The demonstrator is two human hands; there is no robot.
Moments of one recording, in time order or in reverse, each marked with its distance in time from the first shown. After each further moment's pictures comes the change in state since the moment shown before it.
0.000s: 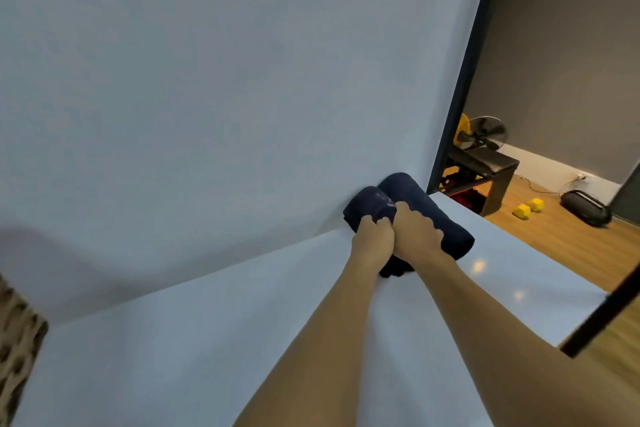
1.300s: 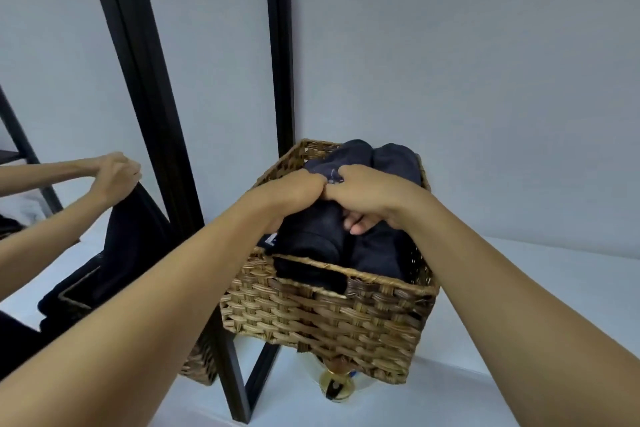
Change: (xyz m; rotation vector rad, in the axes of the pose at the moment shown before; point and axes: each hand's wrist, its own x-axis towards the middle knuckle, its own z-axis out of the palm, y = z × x) left_hand -0.472 -0.073 -0.371 0.234 0.706 -0.072; right_hand -0.440 -0.323 -0.112 0.485 -0.928 -0.890
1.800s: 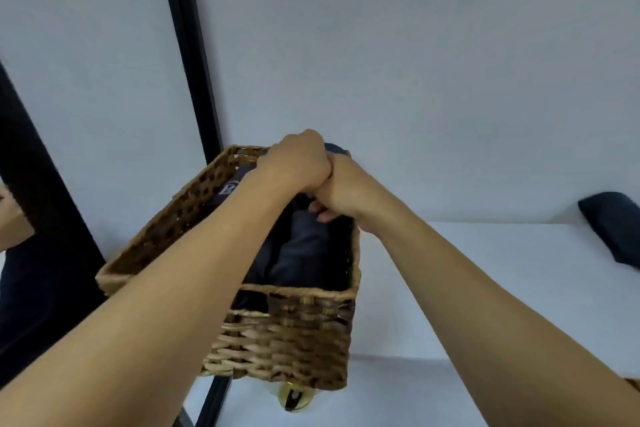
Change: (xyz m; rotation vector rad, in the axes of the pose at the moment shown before) left_hand 0.028 0.092 0.060 0.681 0.139 0.303; right_hand -0.022 0.037 -0.045 0.122 0.260 -0.076
